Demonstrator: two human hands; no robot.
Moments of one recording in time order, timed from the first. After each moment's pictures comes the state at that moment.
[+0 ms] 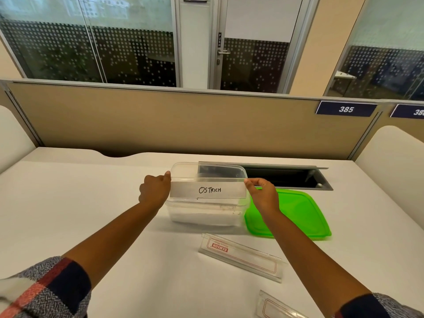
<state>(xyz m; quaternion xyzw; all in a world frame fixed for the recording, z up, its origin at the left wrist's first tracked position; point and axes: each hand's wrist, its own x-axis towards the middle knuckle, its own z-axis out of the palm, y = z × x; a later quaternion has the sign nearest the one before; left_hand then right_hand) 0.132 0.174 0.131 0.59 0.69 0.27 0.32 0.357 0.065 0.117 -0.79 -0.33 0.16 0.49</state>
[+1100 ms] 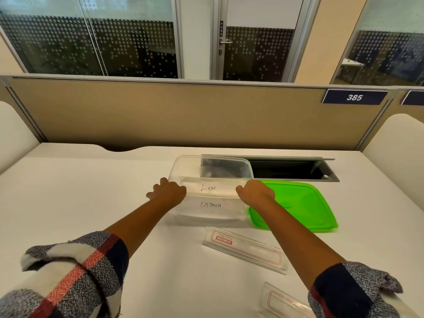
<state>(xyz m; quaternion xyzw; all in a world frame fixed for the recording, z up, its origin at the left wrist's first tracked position) 0.145 0.174 0.100 0.70 0.68 0.01 0.20 0.345 0.085 0.111 -0.89 -0.43 0.14 0.06</state>
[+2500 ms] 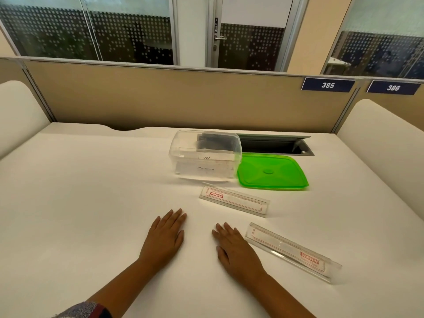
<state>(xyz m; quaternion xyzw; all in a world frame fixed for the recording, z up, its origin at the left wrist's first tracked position) 0.043 -0.026 0.000 0.88 0.45 0.09 0.11 0.234 -0.150 0.012 -0.69 -0.71 -0.01 0.15</state>
